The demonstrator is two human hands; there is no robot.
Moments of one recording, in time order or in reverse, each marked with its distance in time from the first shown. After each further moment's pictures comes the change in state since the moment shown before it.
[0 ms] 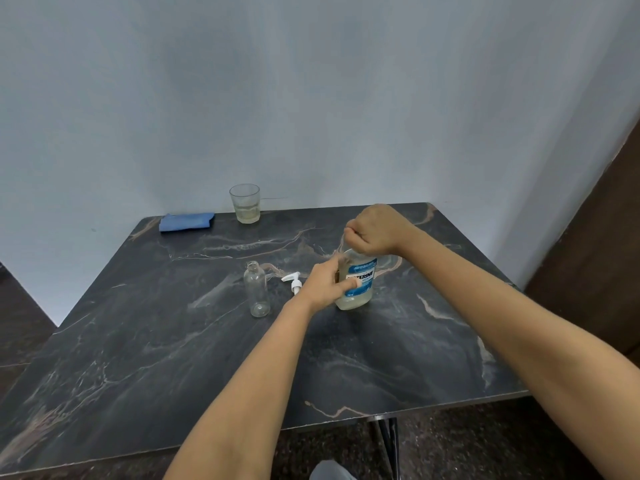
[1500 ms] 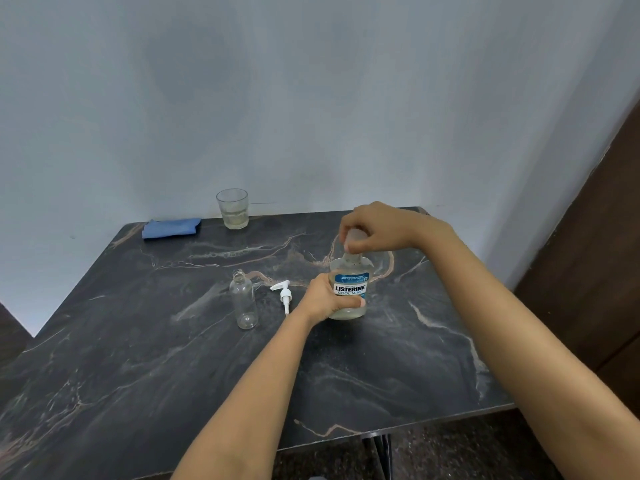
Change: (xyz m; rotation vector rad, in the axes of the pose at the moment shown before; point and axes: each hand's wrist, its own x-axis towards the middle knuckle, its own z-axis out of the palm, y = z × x) left_hand 0.012 -0.009 0.022 -0.295 -0.010 -0.113; right_hand -0.013 0.005 -0.056 0.419 -0.351 0.164
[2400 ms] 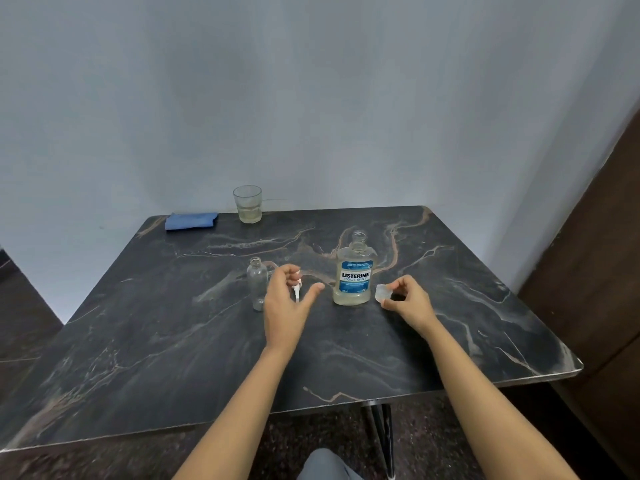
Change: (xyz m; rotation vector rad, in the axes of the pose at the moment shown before) left_hand -0.104 0.002 -0.021 0.253 0.756 0.288; right_hand -0.055 0.068 0.188 0.831 0.484 0.584
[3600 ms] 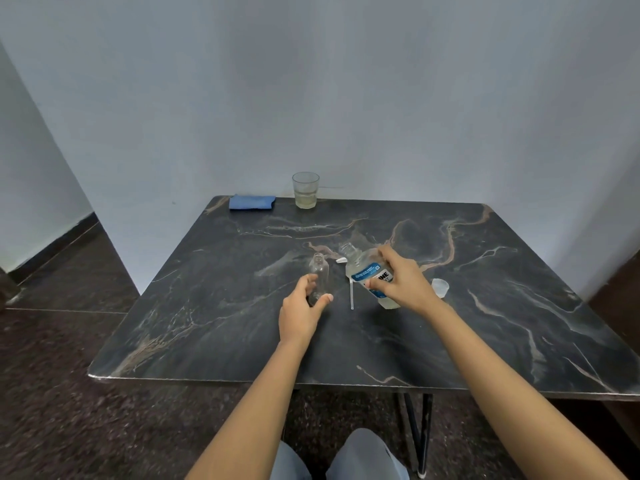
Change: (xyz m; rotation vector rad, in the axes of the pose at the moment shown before) left_hand -0.015 -0.051 -0.066 0.174 -0.160 -0.330; right_hand -0.036 -0.108 0.073 -0.310 -0.235 -0.501
